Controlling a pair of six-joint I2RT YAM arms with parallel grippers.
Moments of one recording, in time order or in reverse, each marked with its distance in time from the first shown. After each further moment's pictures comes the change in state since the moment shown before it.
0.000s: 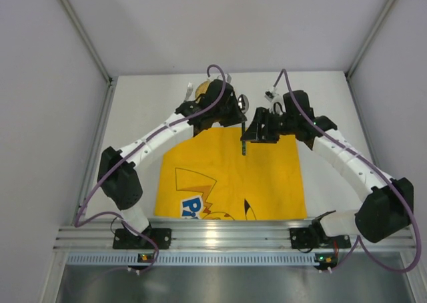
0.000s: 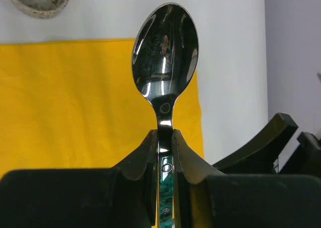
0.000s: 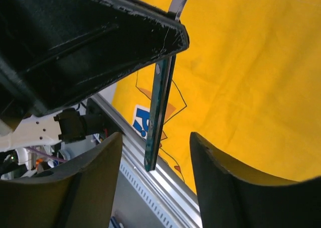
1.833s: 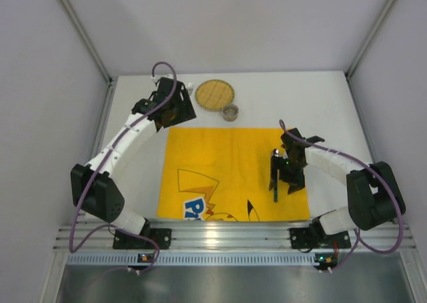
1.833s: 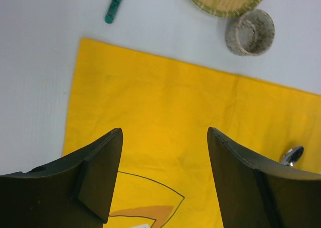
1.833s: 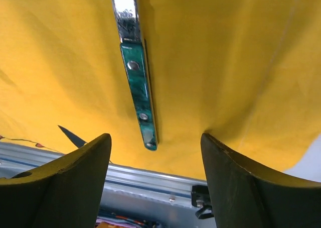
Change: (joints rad) left arm 0.301 -0.212 -0.182 -0.220 -0.177 0.170; right arm -0.063 0.109 -0.371 -0.295 0.353 -0.046
